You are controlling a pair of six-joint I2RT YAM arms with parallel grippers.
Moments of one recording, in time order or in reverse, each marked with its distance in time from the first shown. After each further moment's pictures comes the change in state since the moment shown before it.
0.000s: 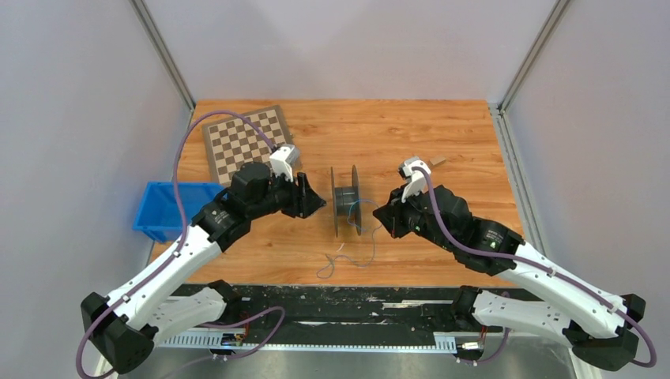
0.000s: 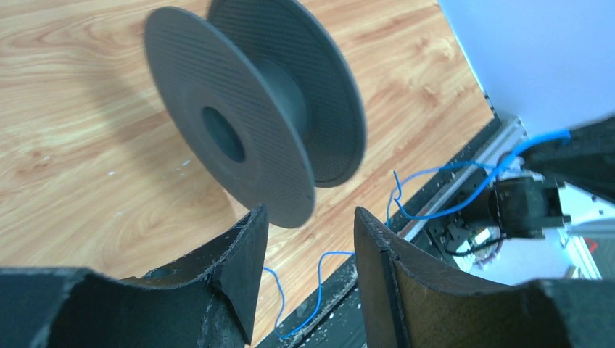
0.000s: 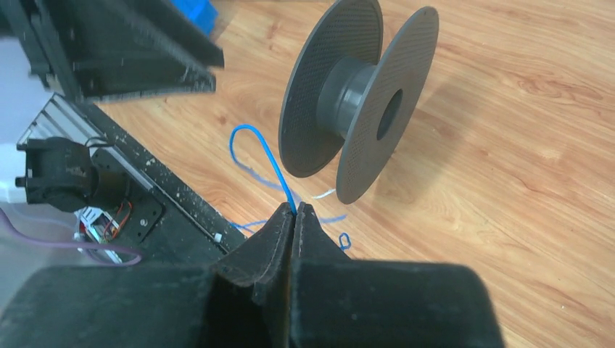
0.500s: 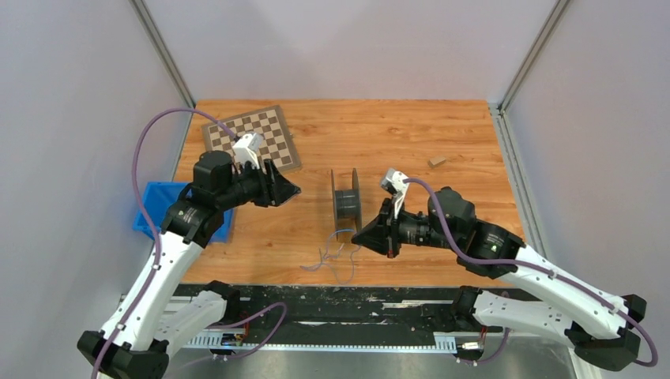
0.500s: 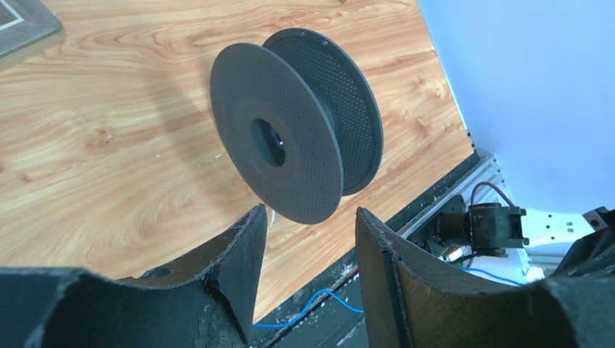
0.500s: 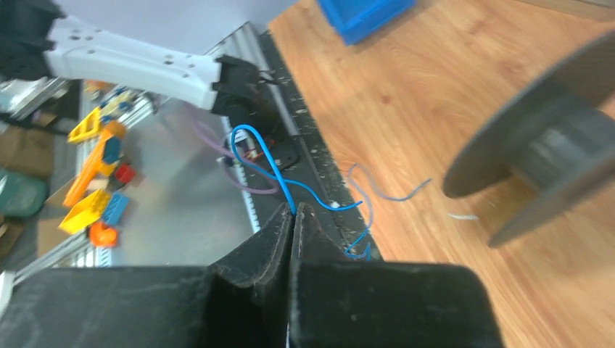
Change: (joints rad) left arm 0.285 -0.102 0.099 -0.198 0.213 0.009; right arm 0.015 0.006 -0.022 0.185 -0.531 -0.029
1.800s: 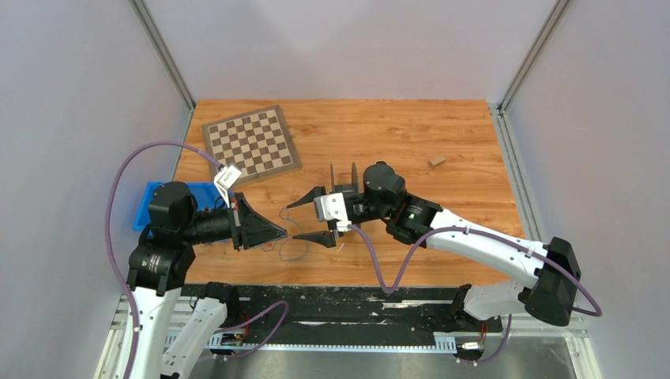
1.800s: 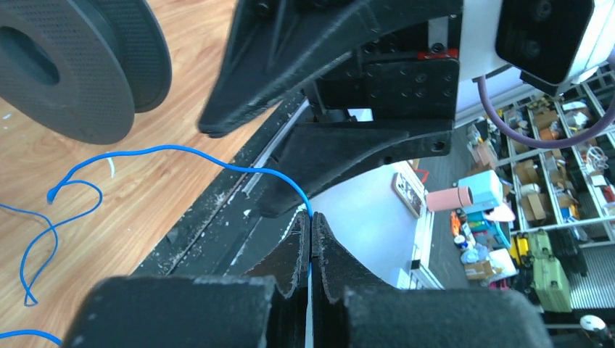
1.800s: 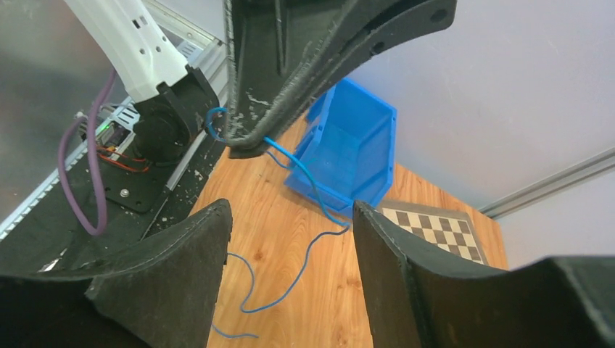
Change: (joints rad) left arm 0.163 -0.266 0.012 -0.190 0.607 -0.034; right arm 0.006 0.439 0.122 0.510 -0.400 -0.942
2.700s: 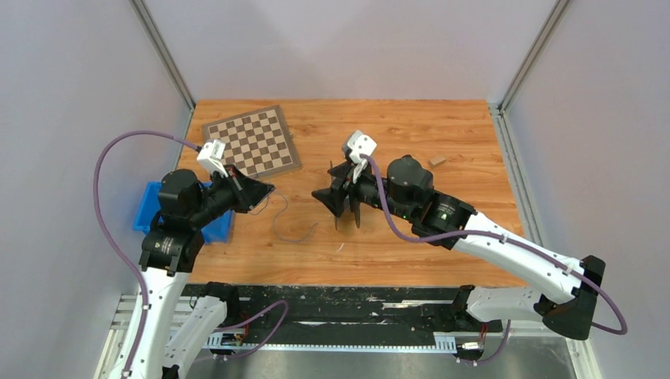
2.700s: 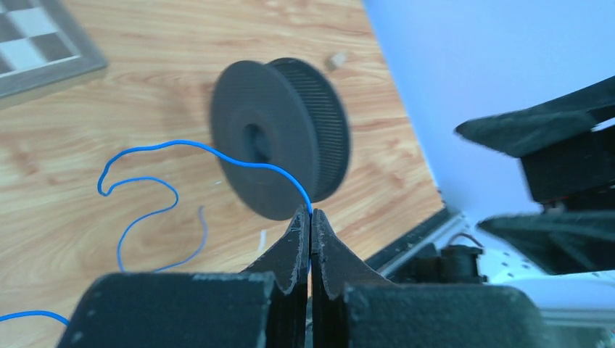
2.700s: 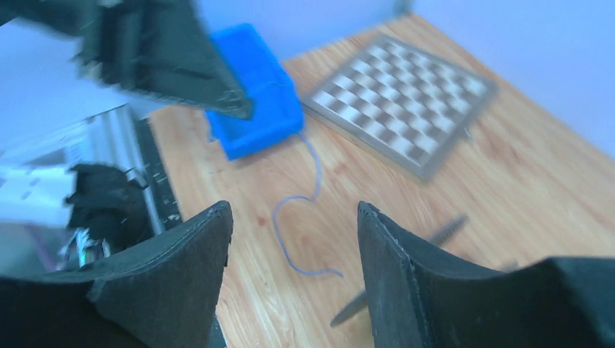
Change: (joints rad) left arm 0.000 0.067 -0.087 0.217 -0.592 -0.054; right arm -0.014 -0.100 0.120 -0.306 0.755 0.658
